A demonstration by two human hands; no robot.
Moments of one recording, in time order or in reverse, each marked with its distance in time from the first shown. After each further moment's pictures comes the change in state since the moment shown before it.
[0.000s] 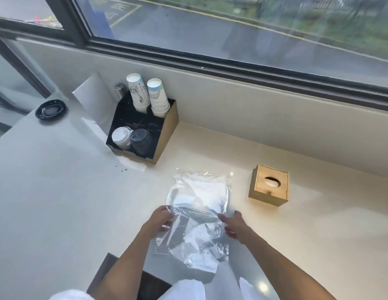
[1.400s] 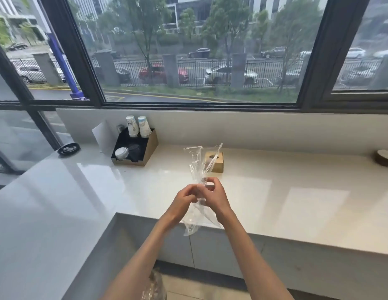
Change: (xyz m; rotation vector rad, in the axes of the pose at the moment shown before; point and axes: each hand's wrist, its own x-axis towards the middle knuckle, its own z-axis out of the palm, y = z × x) left_hand -0.435 -0.193 0.159 0.222 -0.229 0.956; right_hand -0.407 0.239 -0.002 0.255 0.151 -0.914
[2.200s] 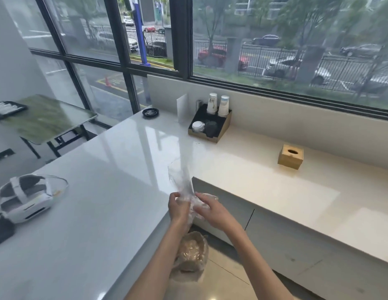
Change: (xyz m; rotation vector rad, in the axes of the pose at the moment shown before) left_hand -0.201 -0.137 -0.228 -0.384 0.878 -0.393; right_hand -0.157 0.038 0.292 -0.650 -0.640 -0.007
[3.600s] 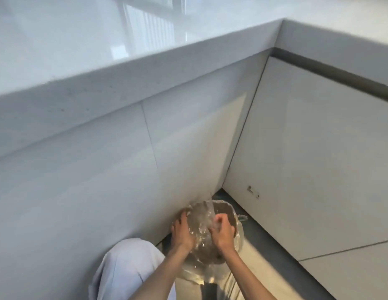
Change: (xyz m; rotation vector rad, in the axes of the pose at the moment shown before) left_hand 0.439 -0.667 0.023 0.795 0.022 -0.123; right_hand 0.442 0.656 0.351 -0.004 0.148 0.150
